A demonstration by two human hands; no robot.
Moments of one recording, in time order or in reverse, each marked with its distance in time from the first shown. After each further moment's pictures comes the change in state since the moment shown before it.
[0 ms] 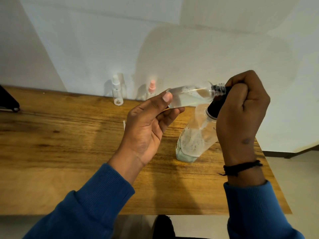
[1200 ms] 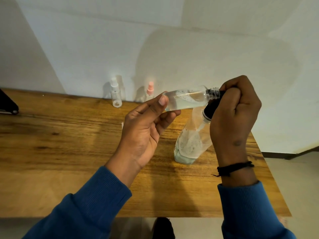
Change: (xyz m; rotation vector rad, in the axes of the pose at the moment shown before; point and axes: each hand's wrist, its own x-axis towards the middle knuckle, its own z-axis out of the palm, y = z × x) left_hand -0.001 -0.002 0.000 0.010 0.021 0.004; right_hand -0.003 0.001 0.002 0.004 0.004 0.004
